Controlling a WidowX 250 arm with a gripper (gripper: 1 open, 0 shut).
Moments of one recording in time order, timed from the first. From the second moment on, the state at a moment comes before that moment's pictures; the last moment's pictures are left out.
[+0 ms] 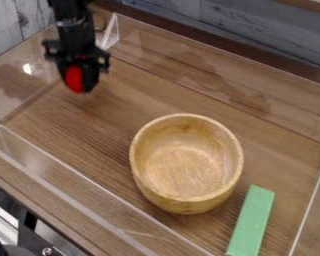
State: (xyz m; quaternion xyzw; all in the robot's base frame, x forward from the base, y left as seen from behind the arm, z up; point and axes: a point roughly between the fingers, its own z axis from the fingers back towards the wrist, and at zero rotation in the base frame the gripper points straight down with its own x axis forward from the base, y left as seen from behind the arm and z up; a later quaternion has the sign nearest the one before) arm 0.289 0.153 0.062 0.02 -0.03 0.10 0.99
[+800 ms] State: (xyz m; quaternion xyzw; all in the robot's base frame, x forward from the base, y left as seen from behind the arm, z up) arm 0.340 0.008 0.097 -0.02 -0.05 -0.03 1.00
